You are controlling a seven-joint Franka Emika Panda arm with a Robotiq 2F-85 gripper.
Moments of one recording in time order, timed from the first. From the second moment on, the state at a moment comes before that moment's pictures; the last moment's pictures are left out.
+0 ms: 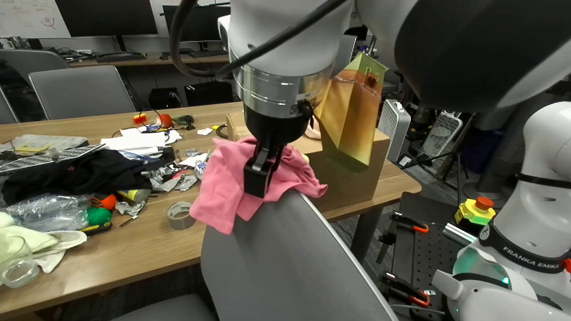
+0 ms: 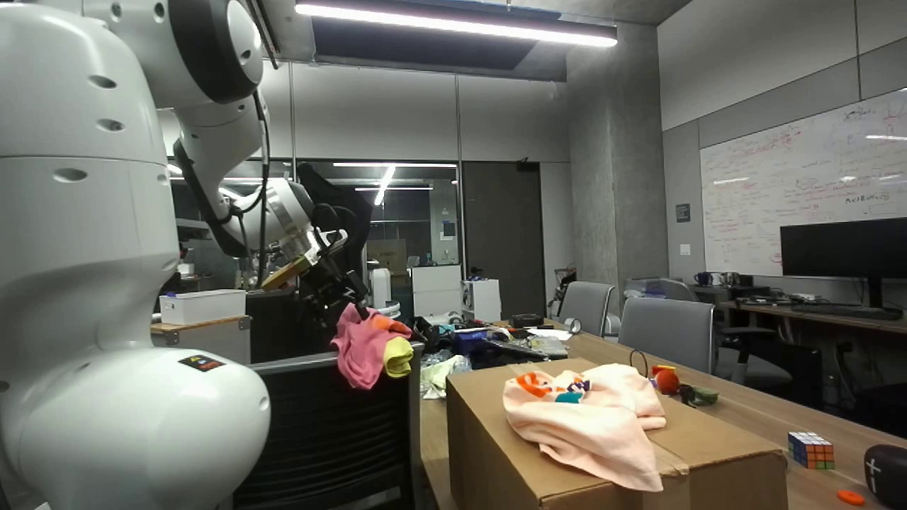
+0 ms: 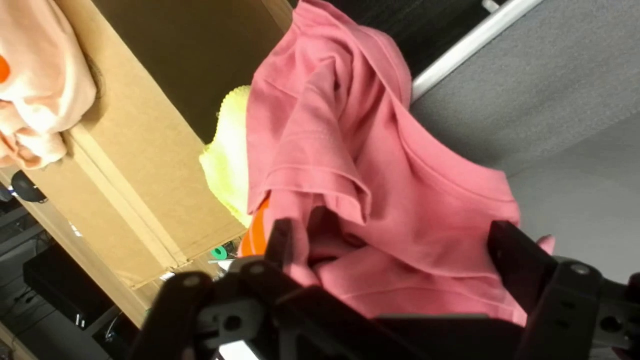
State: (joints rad) arm 0.28 -0.11 0.42 -2.16 -0.51 2.00 0.71
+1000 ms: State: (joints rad) arm 0.28 -0.10 0.37 -2.16 -0.53 1.99 0.75
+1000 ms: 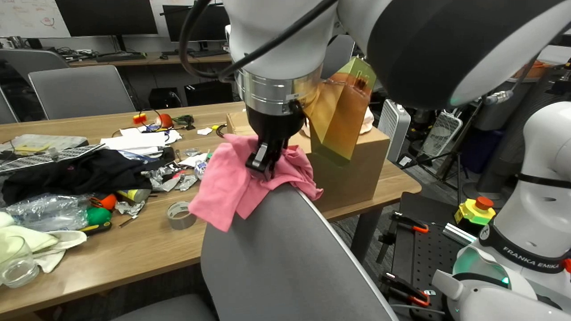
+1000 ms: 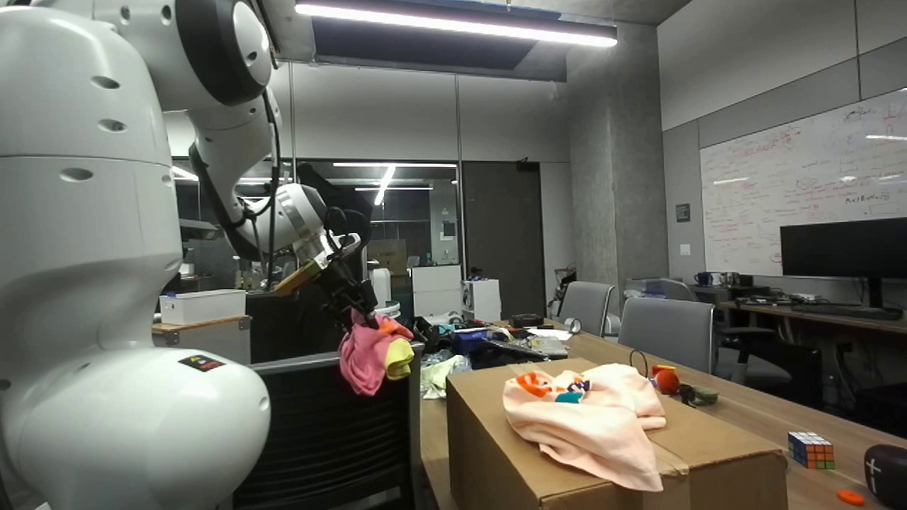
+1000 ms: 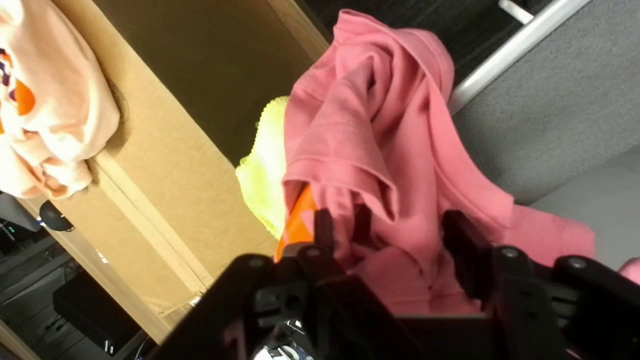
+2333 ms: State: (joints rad) arm 0.28 -0.27 0.40 -2.17 -0.53 1.99 0.88
